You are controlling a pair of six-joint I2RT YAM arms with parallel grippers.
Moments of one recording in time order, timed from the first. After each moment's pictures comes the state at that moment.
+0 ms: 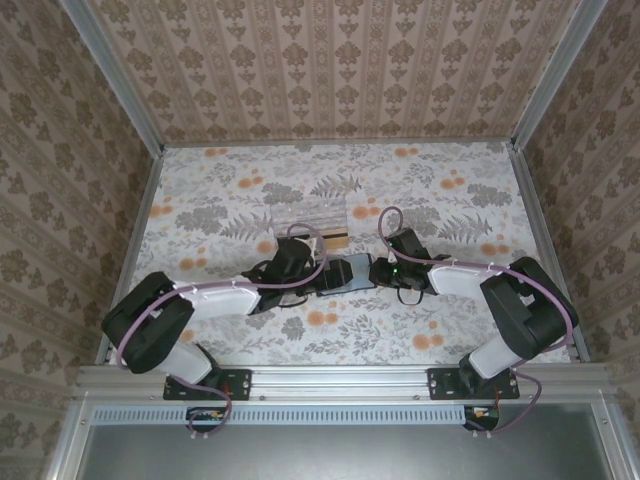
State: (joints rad) left arm -0.87 1.47 0.60 0.26 0.25 -0.93; right arm 0.48 1.55 0.62 -0.04 -0.19 0.65
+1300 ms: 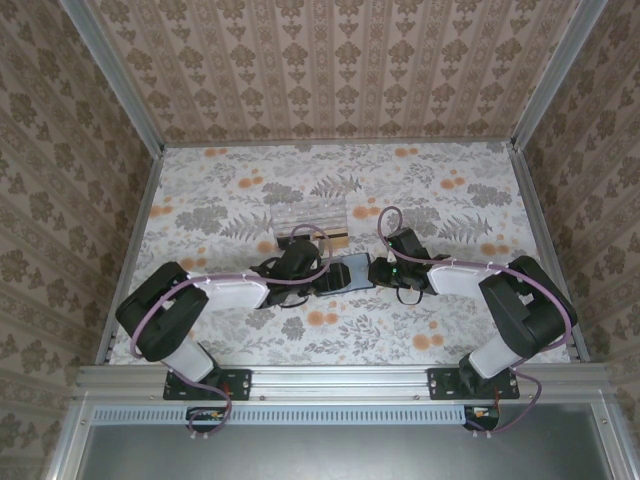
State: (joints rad) left arm -0.87 1.57 0.66 0.15 0.18 -0.90; right arm 0.49 1.56 0.62 -0.02 -0.20 0.65
